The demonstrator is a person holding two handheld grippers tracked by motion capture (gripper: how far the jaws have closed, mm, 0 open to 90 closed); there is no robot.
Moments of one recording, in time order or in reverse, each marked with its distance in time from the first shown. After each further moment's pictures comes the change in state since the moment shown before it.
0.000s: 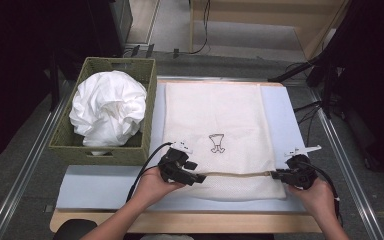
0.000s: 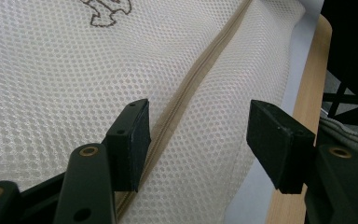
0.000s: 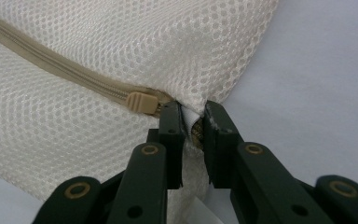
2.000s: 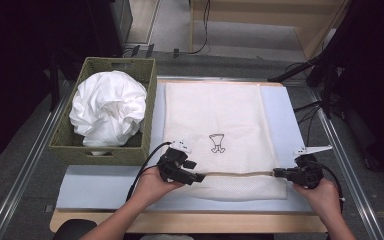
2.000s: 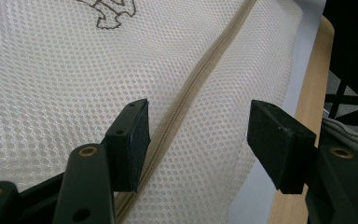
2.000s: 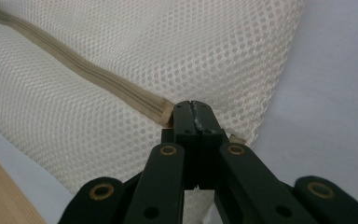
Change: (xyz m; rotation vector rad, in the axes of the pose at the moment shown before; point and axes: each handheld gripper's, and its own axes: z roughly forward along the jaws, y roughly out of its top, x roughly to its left) left arm 0.000 0.000 -0.003 -0.010 0.014 0.004; right arm -0.017 -0.006 -0.008 -0.091 0.164 0.005
